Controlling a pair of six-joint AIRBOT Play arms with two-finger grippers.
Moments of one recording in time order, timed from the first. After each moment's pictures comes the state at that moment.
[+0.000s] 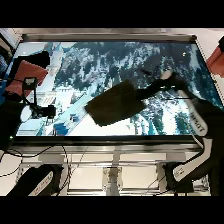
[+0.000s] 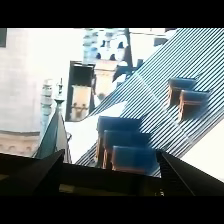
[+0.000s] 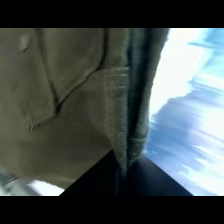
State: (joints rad) left arm -0.16 -0.80 0.82 1.85 -1.16 -1.83; right arm 0.02 -1.76 1.43 -1.03 1.21 1.16
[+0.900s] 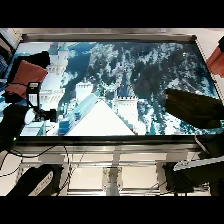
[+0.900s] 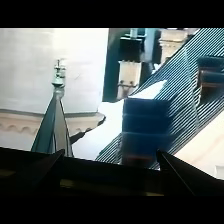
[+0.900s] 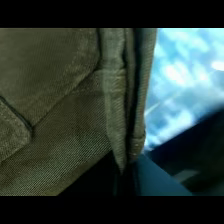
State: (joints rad) left arm -0.16 -0.80 0.76 1.85 -1.13 -1.83; right arm -0.82 -1.67 1.45 -1.74 1.31 1.51
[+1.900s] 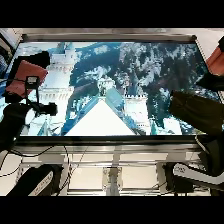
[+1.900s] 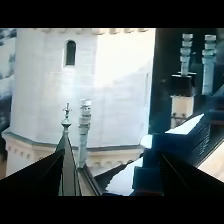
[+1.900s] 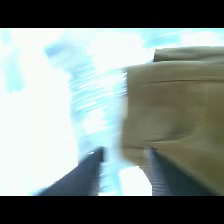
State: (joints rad) left arm -0.16 -0.80 0.76 1.90 -0.98 -1.83; right arm -0.43 -1.31 1.45 -1.17 1.34 1.26
